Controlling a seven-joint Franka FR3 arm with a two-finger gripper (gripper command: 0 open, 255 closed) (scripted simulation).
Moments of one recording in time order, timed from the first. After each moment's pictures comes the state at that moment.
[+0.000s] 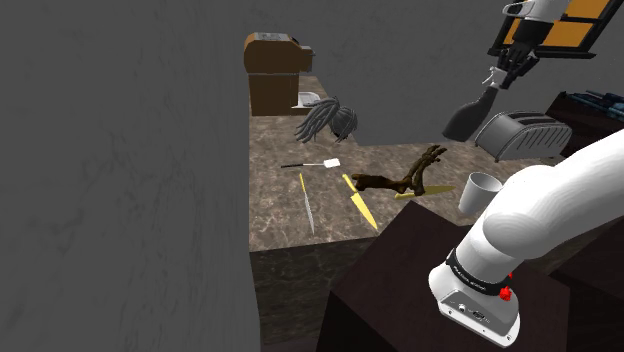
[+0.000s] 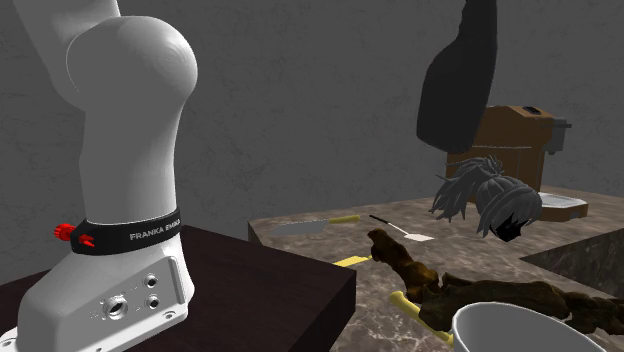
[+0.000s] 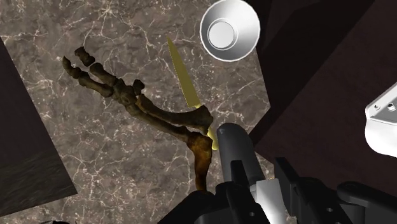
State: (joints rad) arm -0.09 -0.43 -0.89 -1.88 -0.28 1.54 -1.63
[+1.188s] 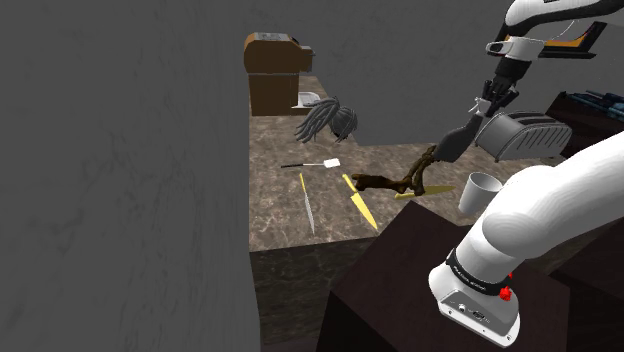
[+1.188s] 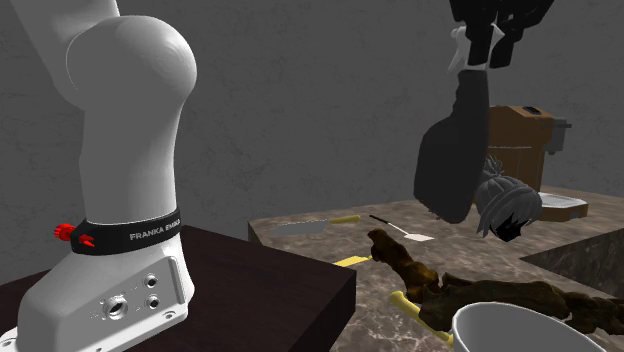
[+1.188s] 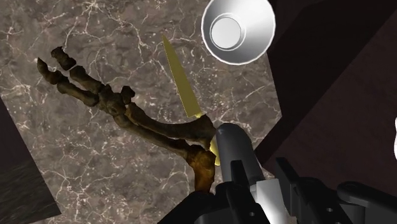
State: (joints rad) arm -0.10 -0.45 -0.94 -2.12 -0.32 1.77 -1.62
